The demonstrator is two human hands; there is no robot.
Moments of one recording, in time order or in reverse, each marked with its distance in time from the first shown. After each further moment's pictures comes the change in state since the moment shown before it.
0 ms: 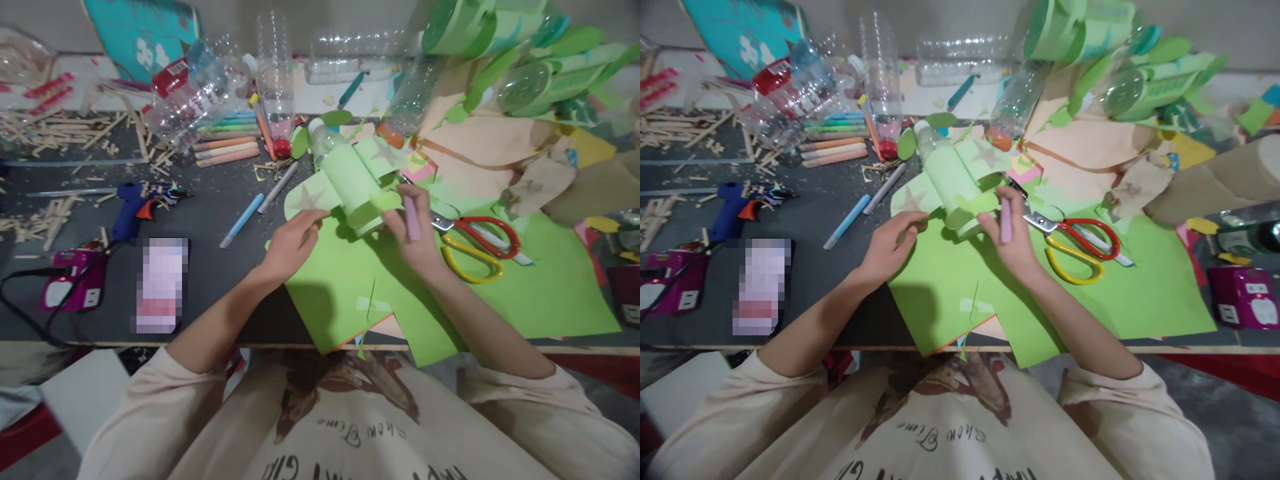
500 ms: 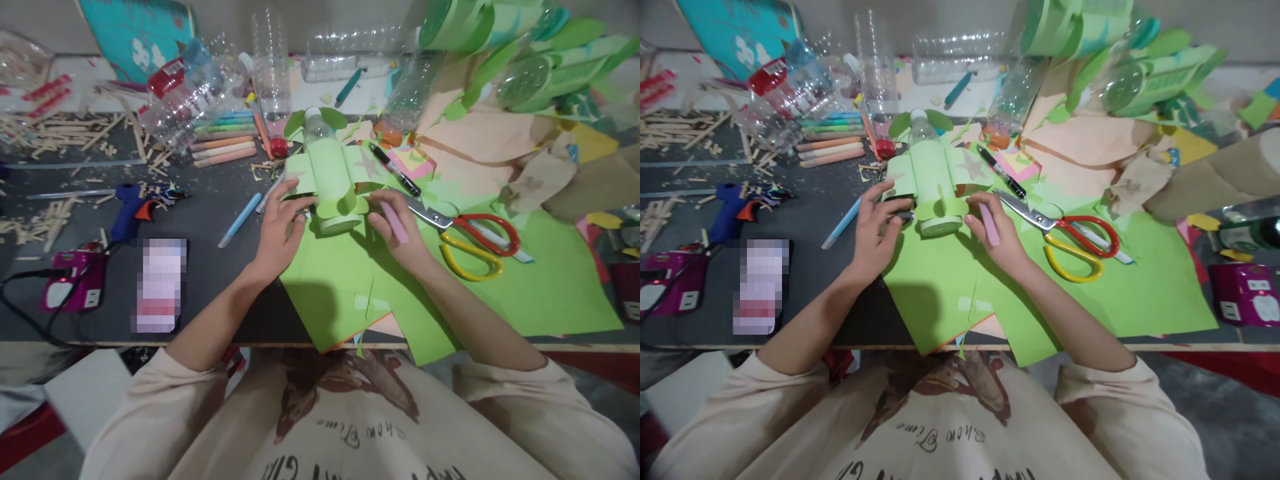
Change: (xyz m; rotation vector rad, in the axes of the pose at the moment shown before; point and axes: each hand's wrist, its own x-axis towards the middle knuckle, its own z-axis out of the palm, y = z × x) left_hand 0.003 -0.007 -0.010 0.066 0.239 0.057; right_hand 0.004 -0.018 0.013 0.187 0.004 0.113
